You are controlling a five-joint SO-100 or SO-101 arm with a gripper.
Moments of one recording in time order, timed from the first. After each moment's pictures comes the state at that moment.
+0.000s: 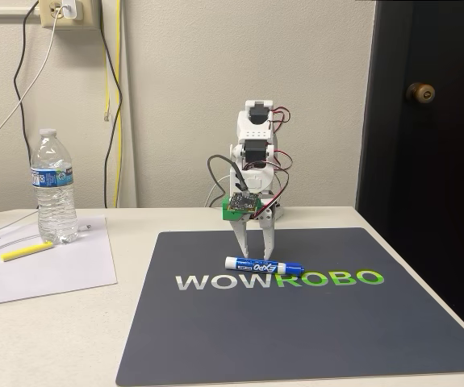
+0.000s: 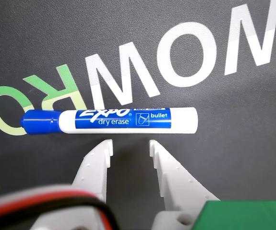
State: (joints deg) arm 1.7 76.8 89.8 69.1 -78.0
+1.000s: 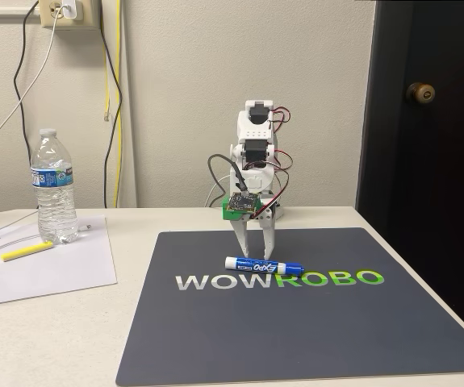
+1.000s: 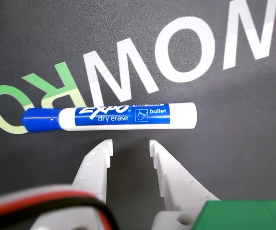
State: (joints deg) arm 1.6 78.0 89.8 70.3 -76.8
